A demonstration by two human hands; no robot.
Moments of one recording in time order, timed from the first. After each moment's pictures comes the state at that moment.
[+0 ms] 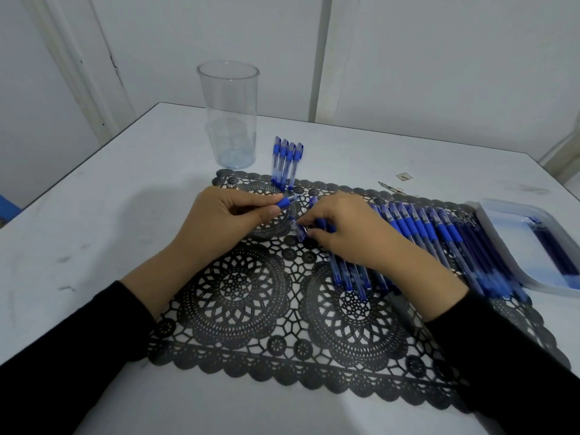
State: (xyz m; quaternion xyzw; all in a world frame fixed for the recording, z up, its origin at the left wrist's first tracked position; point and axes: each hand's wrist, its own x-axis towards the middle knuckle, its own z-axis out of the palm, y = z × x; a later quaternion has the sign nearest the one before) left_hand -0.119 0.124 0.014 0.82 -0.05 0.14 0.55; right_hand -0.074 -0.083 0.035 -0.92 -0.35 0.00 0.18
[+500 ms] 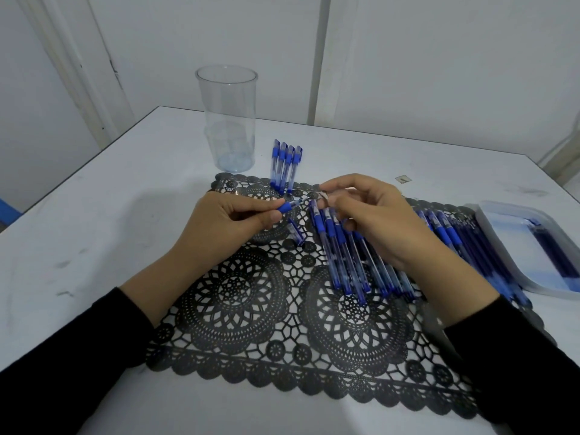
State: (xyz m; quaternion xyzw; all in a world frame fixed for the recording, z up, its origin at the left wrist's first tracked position) left_hand -0.121 0.122 0.014 0.83 -0.06 0.14 0.55; right_hand -0.077 -0.104 0.043 -0.76 -0.15 0.10 0.62
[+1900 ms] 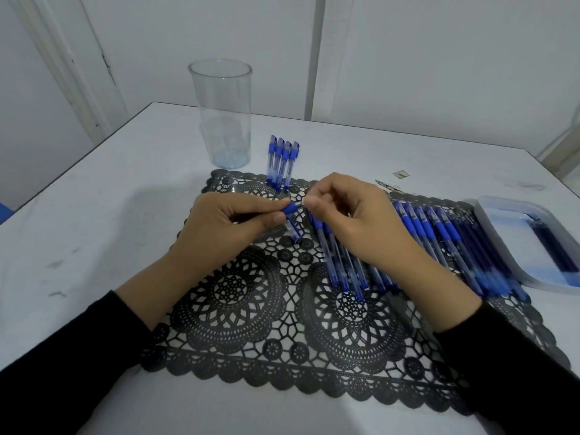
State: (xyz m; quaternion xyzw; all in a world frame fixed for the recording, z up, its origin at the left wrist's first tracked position) left_hand -0.125 0.114 0.015 0.82 -0.12 0.17 0.54; right_hand -0.085 -0.090 0.034 -0.83 -0.29 -0.05 0.47
